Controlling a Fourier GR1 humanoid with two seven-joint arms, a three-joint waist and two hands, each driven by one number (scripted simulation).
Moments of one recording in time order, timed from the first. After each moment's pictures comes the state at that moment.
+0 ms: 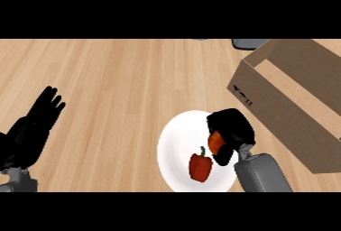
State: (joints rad) left arm -0.04 0.20 0.20 -1.65 0.20 -0.10 0.28; right arm -0.26 -0.01 0.22 -1.41 1.34 0.37 0.09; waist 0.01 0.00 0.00
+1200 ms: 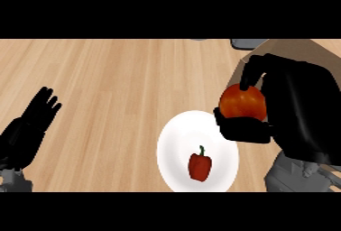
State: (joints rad) left arm -0.04 0.21 0.23 -1.66 0.21 -0.12 0.30; right arm -0.60 -0.02 0.18 -2.04 1.22 0.60 0.75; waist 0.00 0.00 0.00
